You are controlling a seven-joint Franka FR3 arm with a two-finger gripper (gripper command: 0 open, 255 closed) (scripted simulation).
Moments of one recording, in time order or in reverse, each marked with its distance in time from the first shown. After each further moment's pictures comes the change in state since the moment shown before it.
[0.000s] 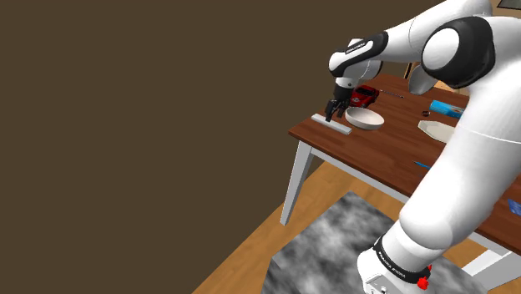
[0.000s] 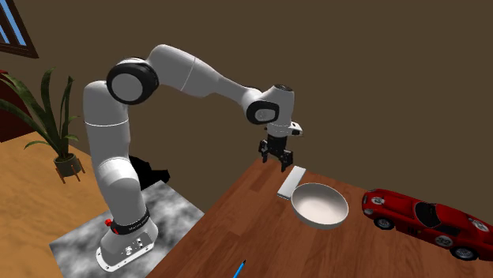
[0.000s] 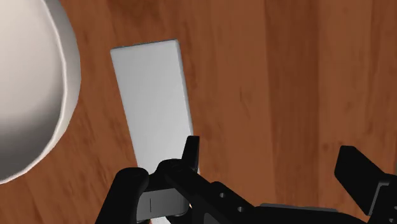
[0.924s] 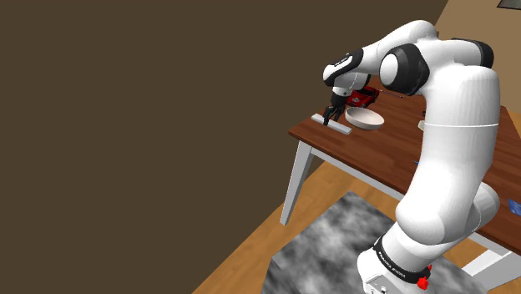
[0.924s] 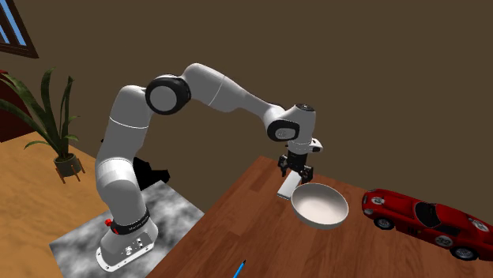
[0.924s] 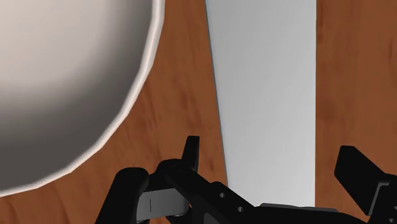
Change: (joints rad) arm -0.109 0.307 0.017 0.244 0.139 0.055 -0.140
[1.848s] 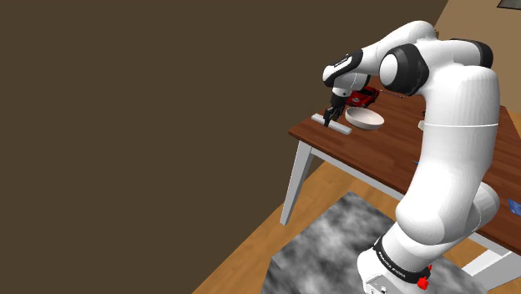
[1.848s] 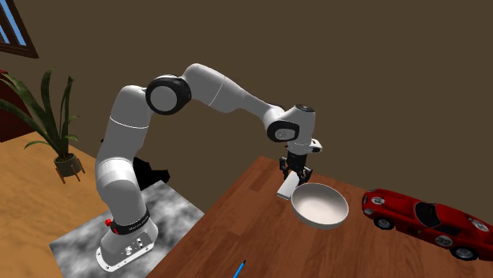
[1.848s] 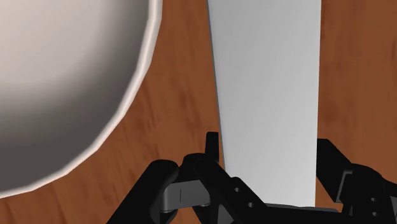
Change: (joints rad) arm 0.000 0.002 0.001 -0.004 0.002 0.008 -0.001
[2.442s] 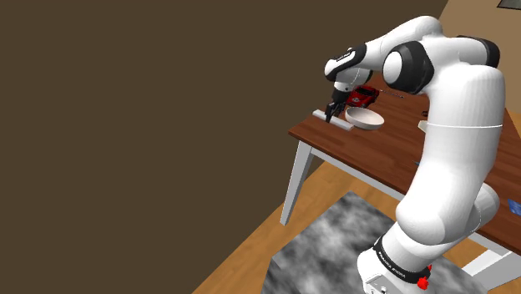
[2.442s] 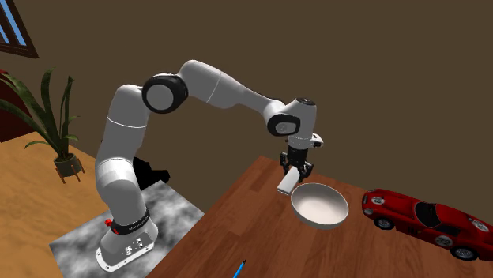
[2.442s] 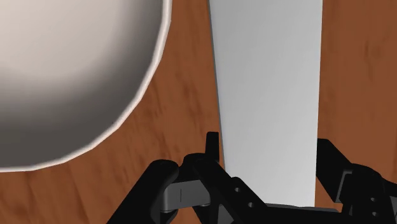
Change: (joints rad) arm 0.005 -0.030 -0.009 0.022 -0.016 -0.052 0.011
